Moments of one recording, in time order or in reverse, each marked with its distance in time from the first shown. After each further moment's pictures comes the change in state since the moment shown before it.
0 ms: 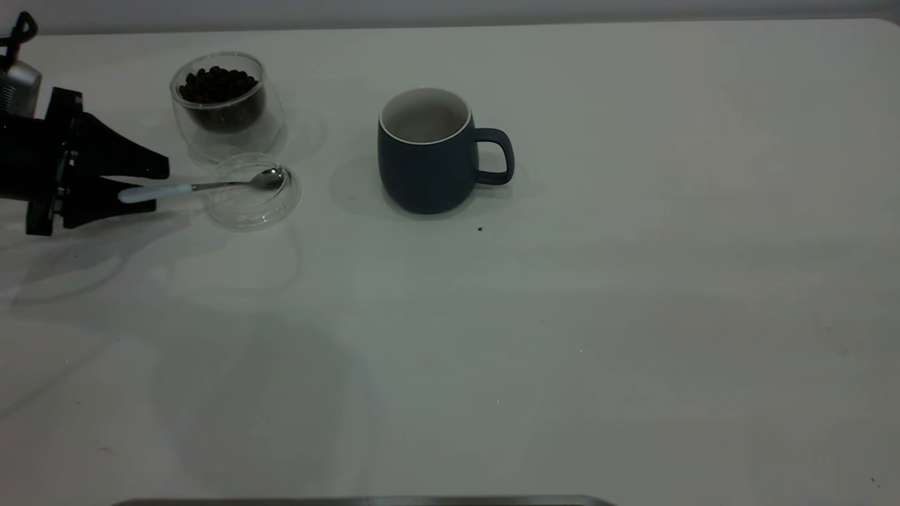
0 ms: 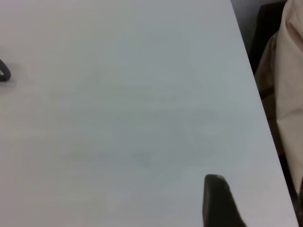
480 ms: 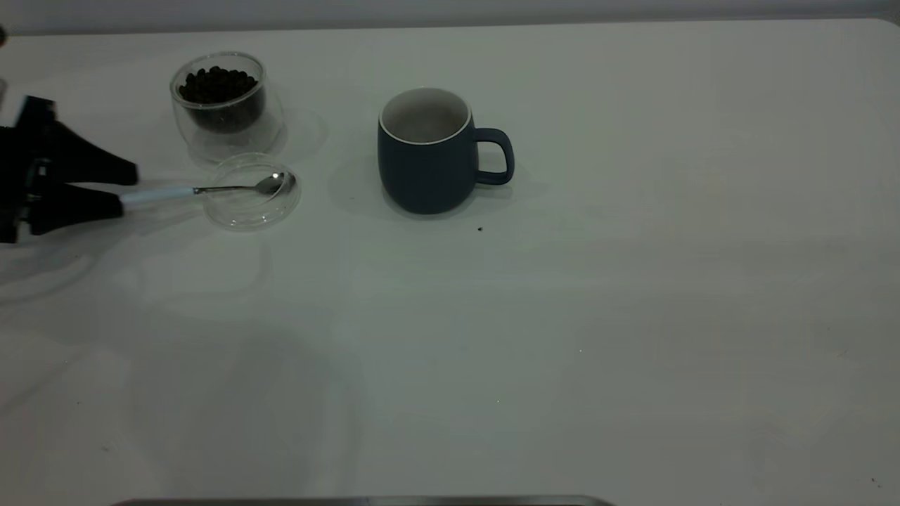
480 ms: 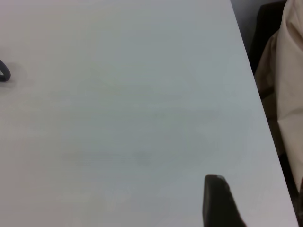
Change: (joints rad) left arm 0.068 0.000 0.000 -0.004 -0.047 0.001; right arm 0.000 0.000 0.000 0.000 0.000 0.000
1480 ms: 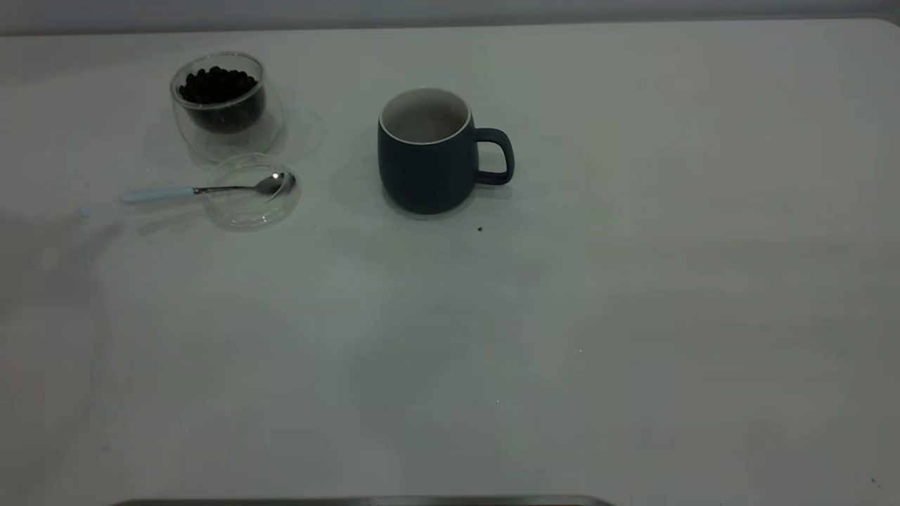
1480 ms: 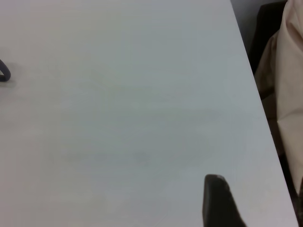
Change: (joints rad) left arm -0.136 -1.159 0.002 0.605 0.052 -0.583; right arm 0.000 0.000 0.000 0.000 0.000 0.000
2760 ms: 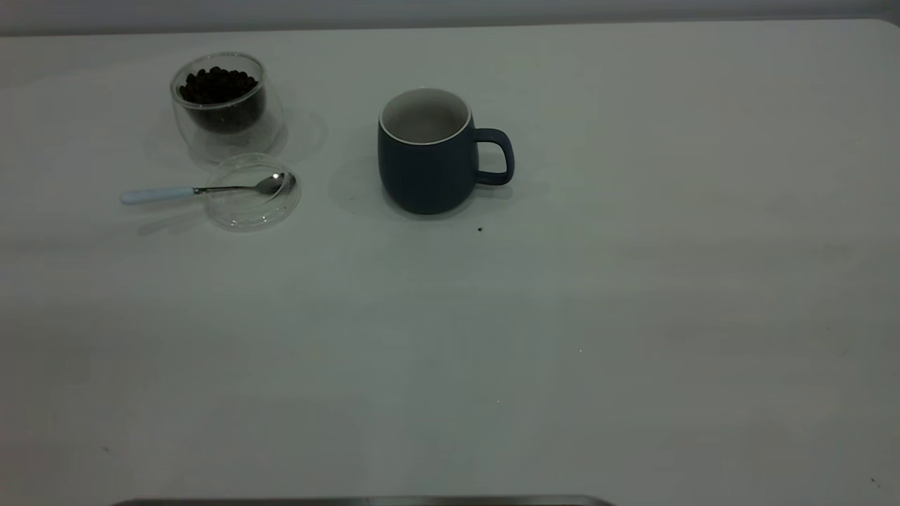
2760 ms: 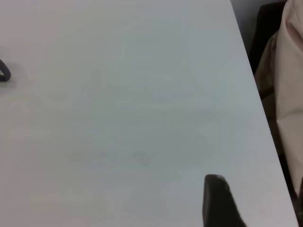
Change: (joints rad) left arm -0.312 -1.093 0.726 0.744 0.284 -0.601; right arm 0.000 0.000 0.000 0.000 0.000 0.000
